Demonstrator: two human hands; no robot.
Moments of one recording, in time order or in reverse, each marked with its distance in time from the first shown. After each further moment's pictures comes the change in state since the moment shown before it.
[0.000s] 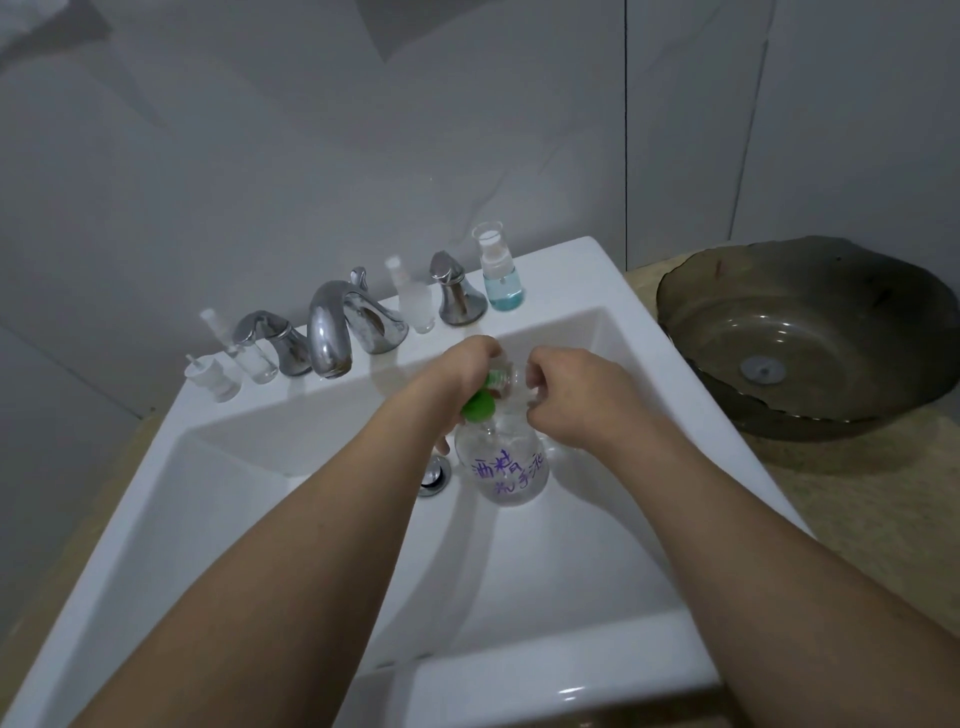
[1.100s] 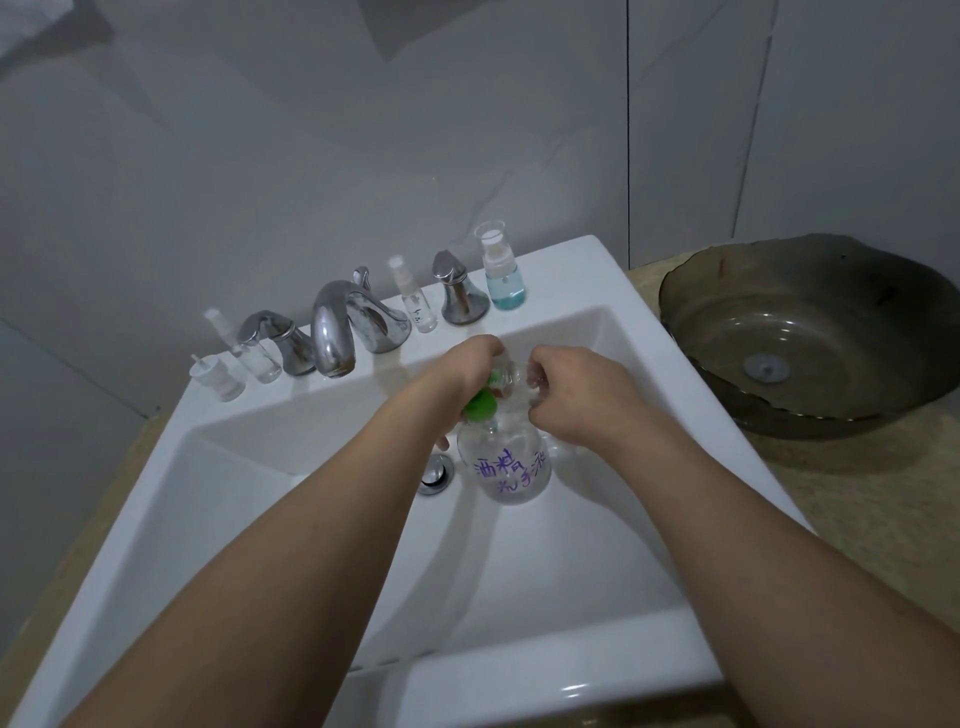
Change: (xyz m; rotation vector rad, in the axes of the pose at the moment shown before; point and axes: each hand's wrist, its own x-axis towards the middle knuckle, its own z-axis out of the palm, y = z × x) left_hand -0.001 0.000 0.000 0.039 0.005 0.032; right_hand 0.001 -0.001 -0.001 0.004 -0.012 -0.005
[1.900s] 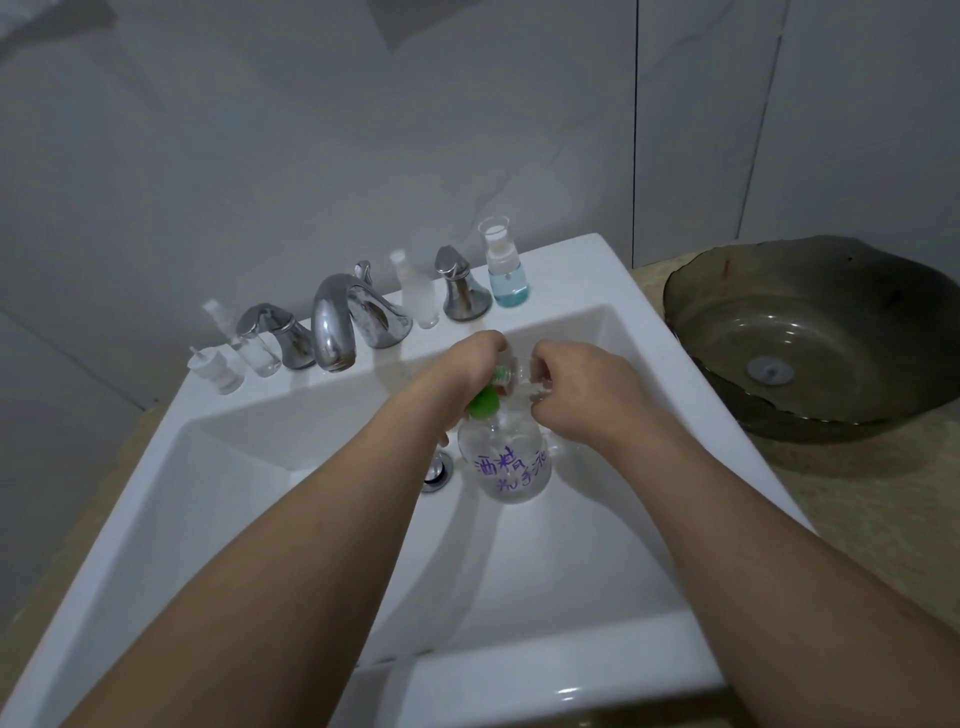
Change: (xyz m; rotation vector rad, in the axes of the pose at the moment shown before) left_hand 0.002 -0.001 -0.001 -0.011 0.018 0.019; right_hand -0.002 -0.002 -0.004 -0.028 0.016 -0.010
